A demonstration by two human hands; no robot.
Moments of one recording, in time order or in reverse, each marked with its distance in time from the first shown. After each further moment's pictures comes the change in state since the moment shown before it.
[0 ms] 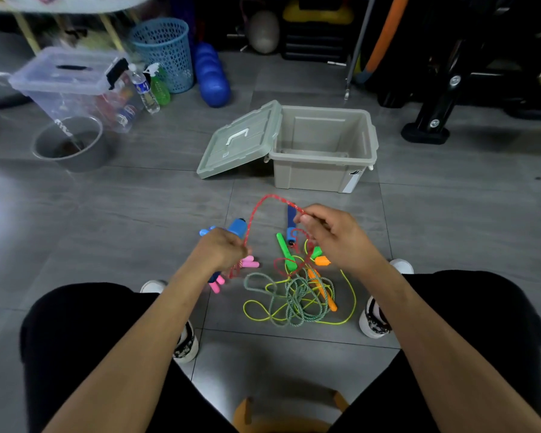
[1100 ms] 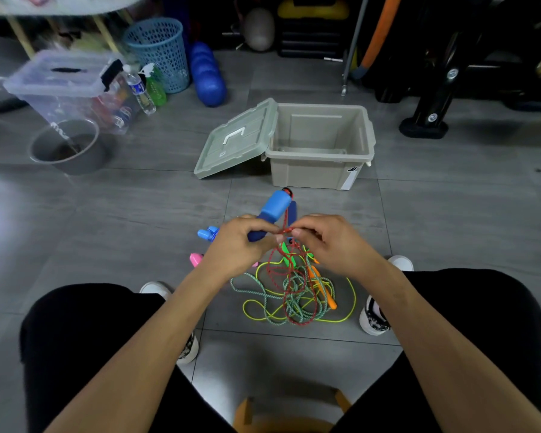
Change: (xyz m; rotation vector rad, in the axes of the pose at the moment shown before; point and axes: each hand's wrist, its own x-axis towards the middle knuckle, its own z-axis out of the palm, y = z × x) left_hand -0.020 0.022 0.027 -0.034 0.127 0.625; right_hand -0.005 0.000 -0.005 -0.254 -0.135 -0.167
